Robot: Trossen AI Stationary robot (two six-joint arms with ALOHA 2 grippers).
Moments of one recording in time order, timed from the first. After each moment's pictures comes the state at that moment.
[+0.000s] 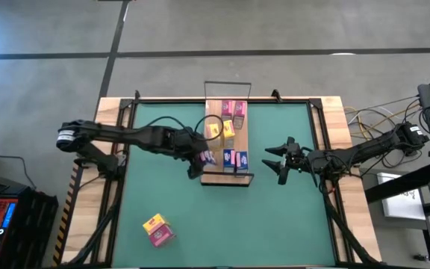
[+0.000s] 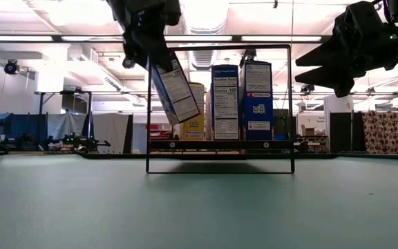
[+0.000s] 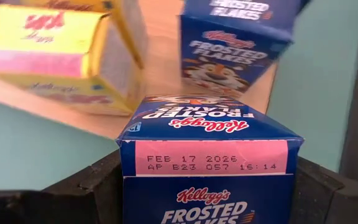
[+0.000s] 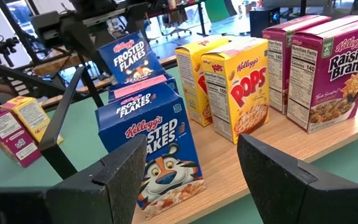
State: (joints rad) left arm -0.01 1.52 1.28 -0.74 -0.16 -0.24; right arm 0.22 0.78 0.17 0.44 0.49 0.33
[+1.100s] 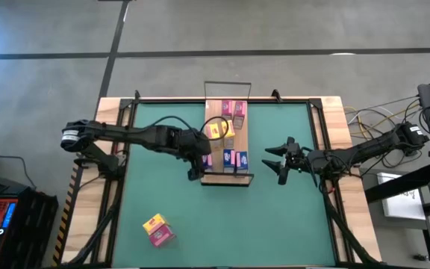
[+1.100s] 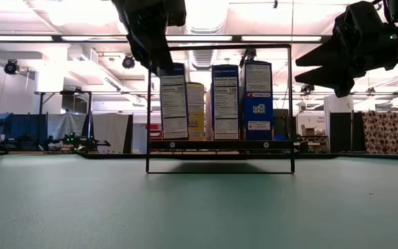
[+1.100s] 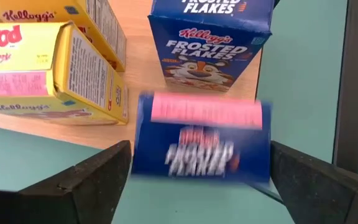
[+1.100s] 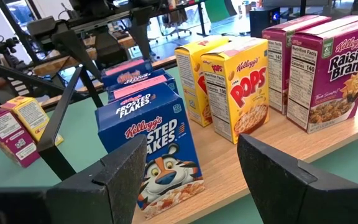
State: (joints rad) left arm 0.00 1.57 1.31 -0.76 -0.09 -0.15; right arm 0.22 0.78 0.17 0.45 0.49 0.33
